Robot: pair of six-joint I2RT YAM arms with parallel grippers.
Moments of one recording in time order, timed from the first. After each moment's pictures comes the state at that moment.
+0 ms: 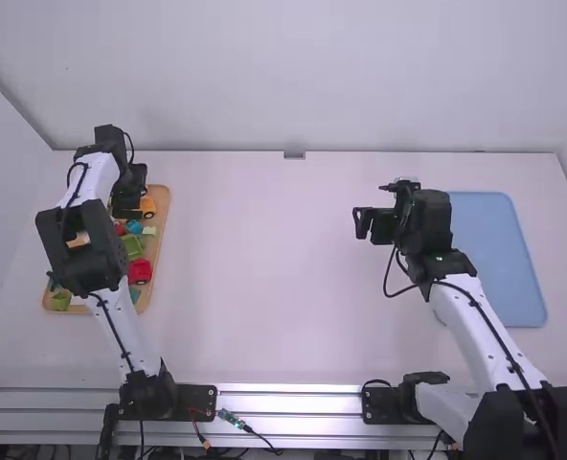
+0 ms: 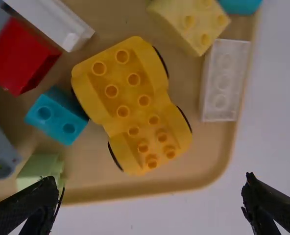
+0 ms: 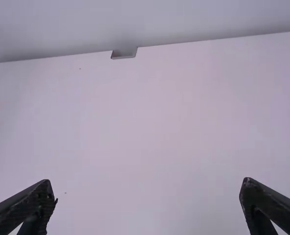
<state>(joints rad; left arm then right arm) 0.34 2.23 1.86 -0.91 -0.06 -1.32 0.11 1.22 0.77 -0.17 -0.25 0.15</state>
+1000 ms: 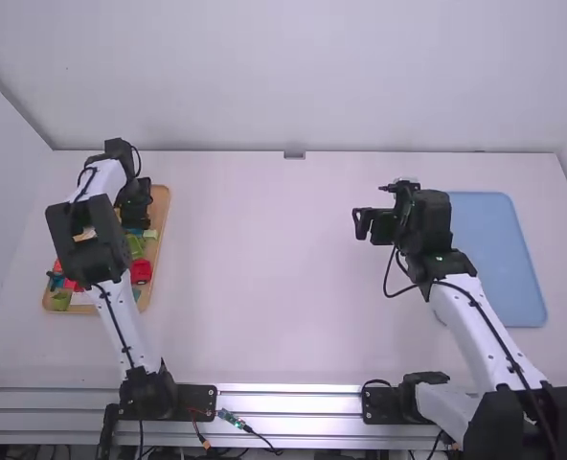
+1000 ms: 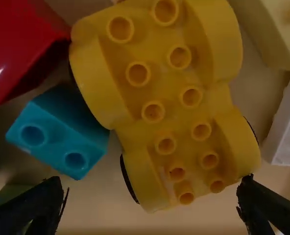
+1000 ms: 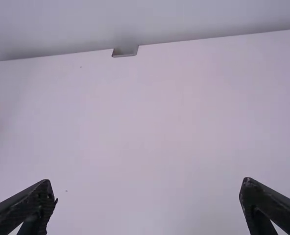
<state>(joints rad) 0.34 2.32 1.86 -0.91 -0.07 -1.43 0.11 1.22 0.77 -0.18 -0.26 0.15</state>
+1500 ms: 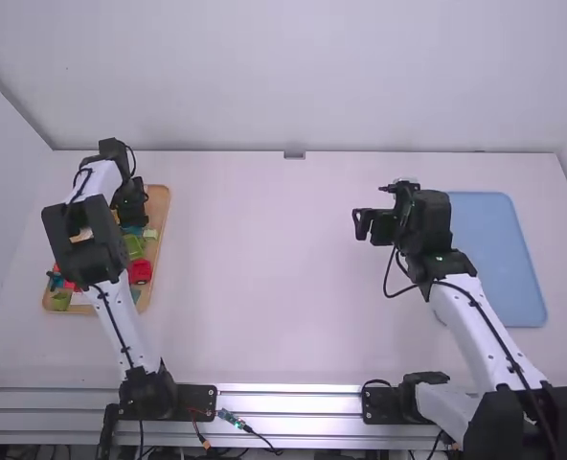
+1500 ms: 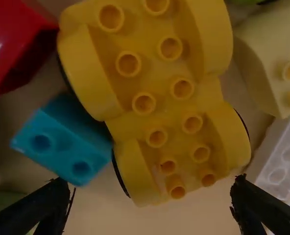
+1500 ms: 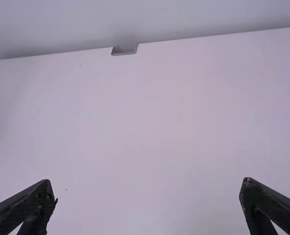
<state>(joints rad) 0.36 2.32 1.86 -0.87 -0.07 -1.54 0.11 1.22 0.77 -0.18 -0.26 0.15</state>
